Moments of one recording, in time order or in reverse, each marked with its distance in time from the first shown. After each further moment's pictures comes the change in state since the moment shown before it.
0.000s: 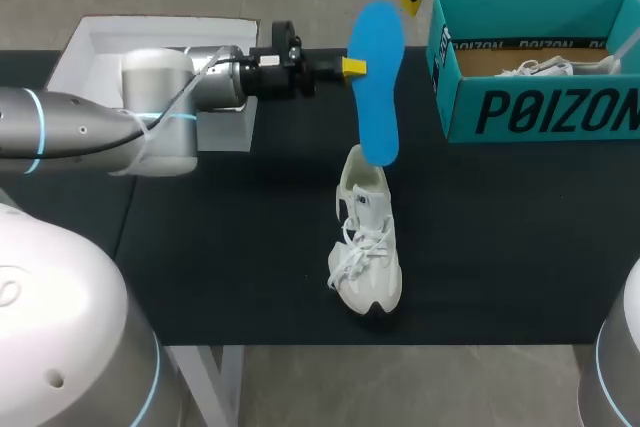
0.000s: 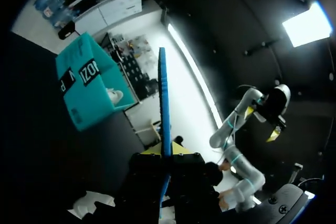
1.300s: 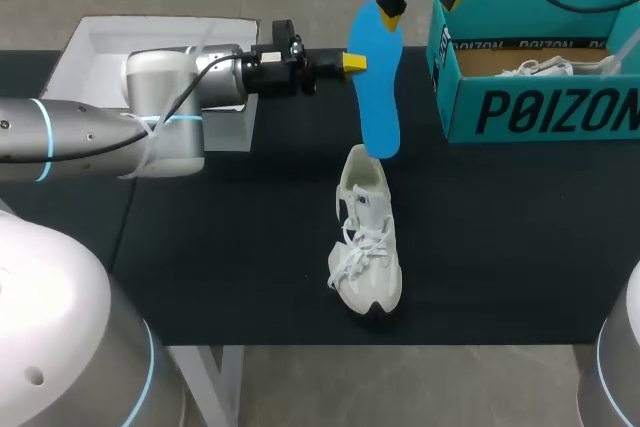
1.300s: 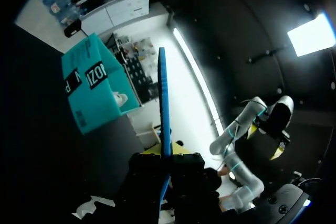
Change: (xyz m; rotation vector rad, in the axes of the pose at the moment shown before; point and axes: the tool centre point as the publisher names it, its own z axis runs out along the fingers) left arm -0.010 -0.013 0.000 0.030 -0.019 -0.027; right arm 0.020 0.003 0.024 0.005 0.025 0.097
